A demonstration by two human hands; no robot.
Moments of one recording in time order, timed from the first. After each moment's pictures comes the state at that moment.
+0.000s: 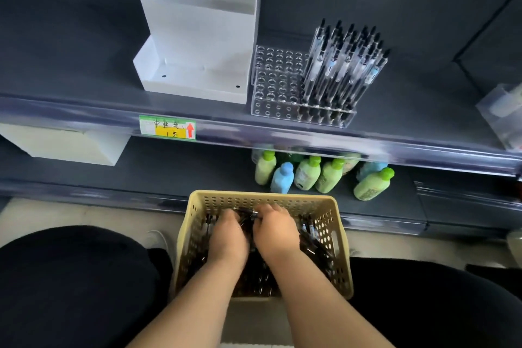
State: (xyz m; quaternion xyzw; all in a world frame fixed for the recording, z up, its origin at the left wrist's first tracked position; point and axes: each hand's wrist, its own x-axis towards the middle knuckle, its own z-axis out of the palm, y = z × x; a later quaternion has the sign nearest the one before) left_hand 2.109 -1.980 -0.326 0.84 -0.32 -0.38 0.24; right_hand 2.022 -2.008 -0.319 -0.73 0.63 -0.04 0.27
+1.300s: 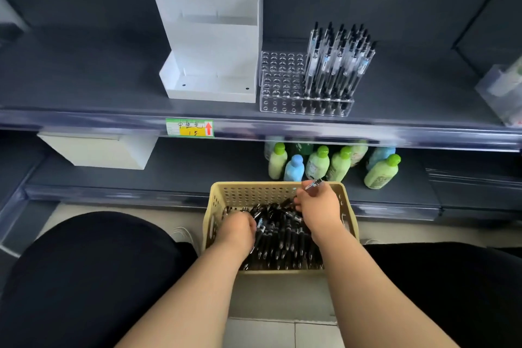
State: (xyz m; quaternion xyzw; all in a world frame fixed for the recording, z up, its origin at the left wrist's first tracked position) left_hand 2.133 -1.961 -0.316 0.79 -0.51 -0.34 0.02; right_hand 1.993 -2.001 -0.273 -0.41 0.70 -0.32 0.49
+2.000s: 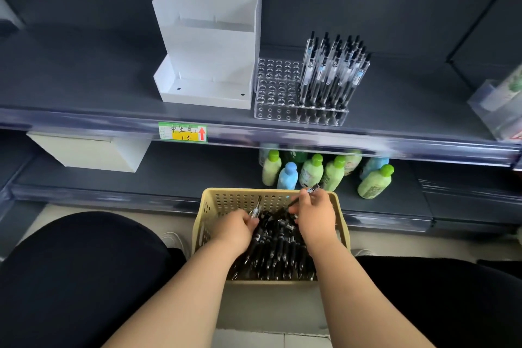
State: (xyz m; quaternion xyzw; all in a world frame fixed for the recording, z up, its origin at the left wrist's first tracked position) left_hand 2.124 -1.973 -0.308 0.80 -0.48 -0.37 0.06; right_hand 1.986 -2.003 -0.279 -0.42 0.70 -0.34 0.46
